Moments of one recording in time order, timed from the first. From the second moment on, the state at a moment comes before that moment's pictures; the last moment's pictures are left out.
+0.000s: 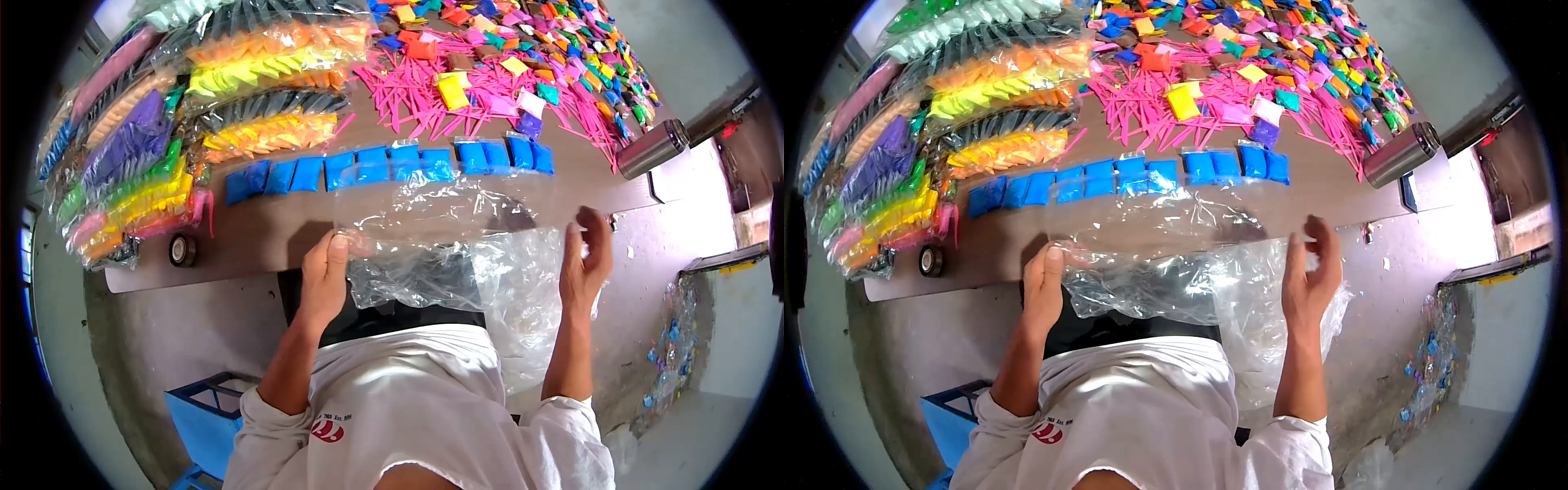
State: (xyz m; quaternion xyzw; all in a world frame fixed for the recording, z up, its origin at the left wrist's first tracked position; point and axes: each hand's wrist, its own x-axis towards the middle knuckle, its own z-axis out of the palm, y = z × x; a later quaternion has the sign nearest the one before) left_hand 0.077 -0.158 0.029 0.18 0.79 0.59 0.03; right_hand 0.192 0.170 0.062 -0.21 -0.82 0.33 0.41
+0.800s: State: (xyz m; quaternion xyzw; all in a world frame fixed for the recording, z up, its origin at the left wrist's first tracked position) left_hand 0.085 -0.137 0.029 0.25 0.75 0.60 0.13; right_hand 0.160 0.054 0.071 0.22 -0.94 0.24 0.07
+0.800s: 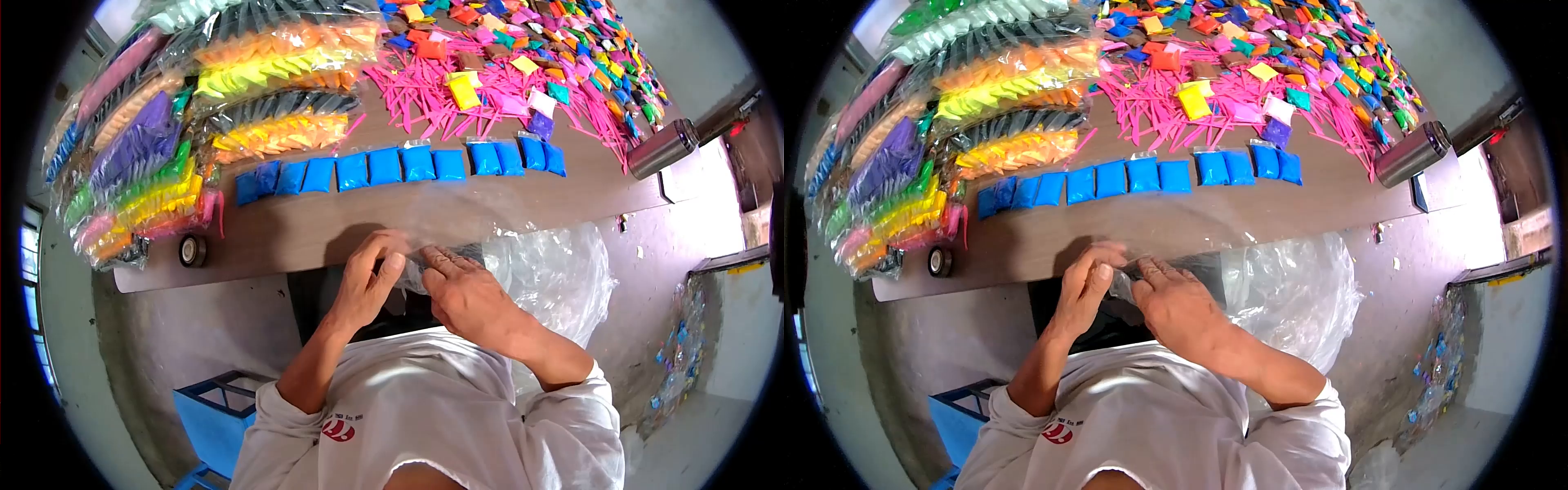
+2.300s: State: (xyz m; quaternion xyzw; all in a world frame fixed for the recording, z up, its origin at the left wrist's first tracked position) left_hand 0.101 -0.116 0.035 0.30 0.73 0.61 0.06; right_hand 0.166 0.051 0.066 0.09 -0.84 0.35 -0.41
